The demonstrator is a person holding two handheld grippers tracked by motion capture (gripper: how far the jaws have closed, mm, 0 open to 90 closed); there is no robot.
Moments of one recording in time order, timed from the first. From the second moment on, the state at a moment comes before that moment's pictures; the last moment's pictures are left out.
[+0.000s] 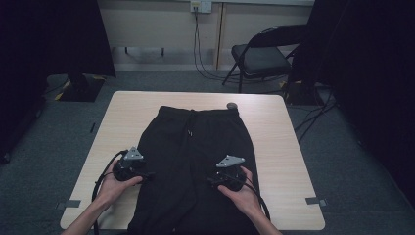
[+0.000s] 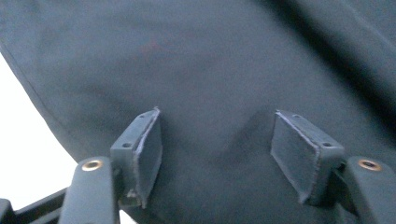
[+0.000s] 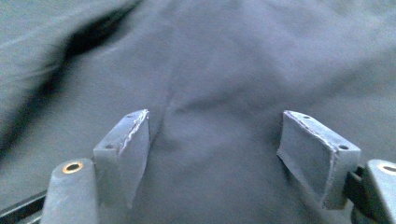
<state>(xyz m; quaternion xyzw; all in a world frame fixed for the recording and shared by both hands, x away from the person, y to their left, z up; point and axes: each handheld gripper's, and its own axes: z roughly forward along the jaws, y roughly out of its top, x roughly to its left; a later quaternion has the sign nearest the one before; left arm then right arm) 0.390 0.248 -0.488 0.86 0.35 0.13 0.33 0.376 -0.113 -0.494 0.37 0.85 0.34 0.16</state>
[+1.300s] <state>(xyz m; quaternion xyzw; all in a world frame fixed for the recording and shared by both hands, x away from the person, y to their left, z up) 0.418 0.256 -0.479 0.85 0.39 0.12 0.33 0.333 -0.081 -0.411 0.33 0.84 0.41 0.13</state>
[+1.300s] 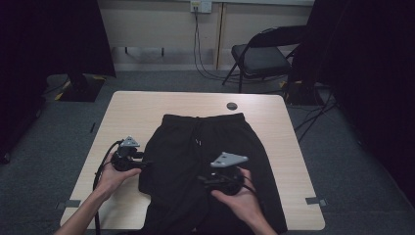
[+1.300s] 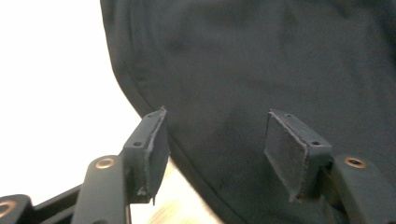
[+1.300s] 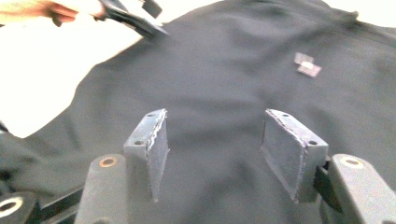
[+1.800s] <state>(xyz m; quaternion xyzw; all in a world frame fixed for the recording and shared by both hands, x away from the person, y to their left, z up) 0.413 0.254 -0.487 0.85 0.38 0.14 0.33 0.330 0.059 -0.464 0.22 0.90 0.38 0.04</state>
